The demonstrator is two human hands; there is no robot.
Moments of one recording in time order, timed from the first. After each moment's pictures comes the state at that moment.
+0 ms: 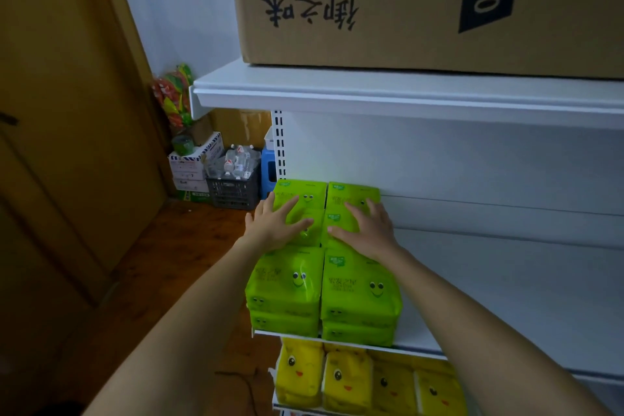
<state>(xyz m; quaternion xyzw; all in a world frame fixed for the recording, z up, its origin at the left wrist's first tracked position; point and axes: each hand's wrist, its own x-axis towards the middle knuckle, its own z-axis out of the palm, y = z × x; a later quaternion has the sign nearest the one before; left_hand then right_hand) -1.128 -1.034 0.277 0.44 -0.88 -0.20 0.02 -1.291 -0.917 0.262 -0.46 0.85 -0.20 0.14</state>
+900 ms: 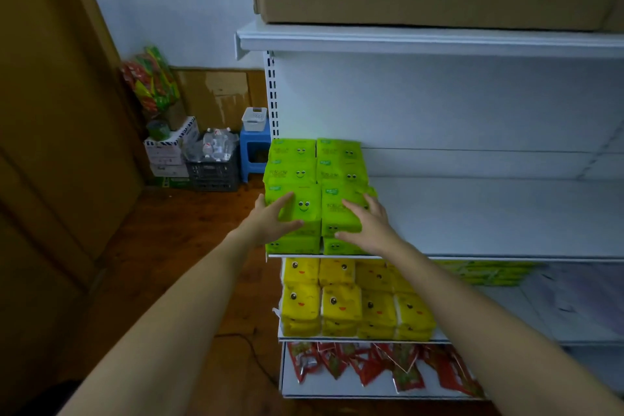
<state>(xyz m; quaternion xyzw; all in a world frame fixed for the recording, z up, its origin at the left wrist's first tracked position) -1.033 -0.948 0.262 0.37 -0.88 -0.31 0.01 -1.196 -0.796 0.247 -0.46 0.84 -0.25 0.16</state>
